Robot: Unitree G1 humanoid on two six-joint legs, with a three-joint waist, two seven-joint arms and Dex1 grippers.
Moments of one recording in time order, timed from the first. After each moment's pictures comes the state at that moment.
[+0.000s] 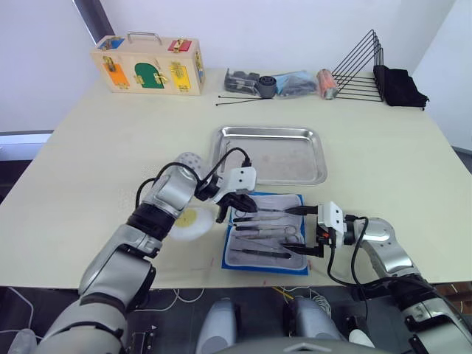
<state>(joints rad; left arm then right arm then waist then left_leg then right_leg) -0.79 0.55 -0.45 0.36 0.07 0.29 -1.42 -0.25 -0.41 0.26 0.32 0.23 -0.22 1.19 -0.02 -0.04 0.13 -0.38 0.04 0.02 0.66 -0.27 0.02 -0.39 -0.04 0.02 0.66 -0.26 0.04</state>
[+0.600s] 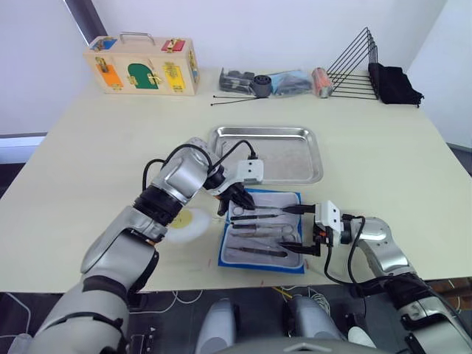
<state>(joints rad) -0.94 0.57 -0.59 0.31 0.12 0.57 -1.52 -0.27 -0.38 0.26 0.33 0.23 -0.22 1.19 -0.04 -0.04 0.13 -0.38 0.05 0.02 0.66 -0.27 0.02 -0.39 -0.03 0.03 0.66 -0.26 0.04</state>
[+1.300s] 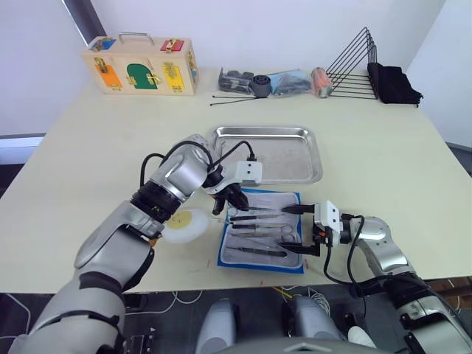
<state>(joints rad) -0.95 0.60 -0.63 0.30 0.15 0.57 -1.54 -0.27 -0.38 0.26 0.33 0.22 -0.22 1.20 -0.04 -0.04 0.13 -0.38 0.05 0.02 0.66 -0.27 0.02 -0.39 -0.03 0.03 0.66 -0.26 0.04</state>
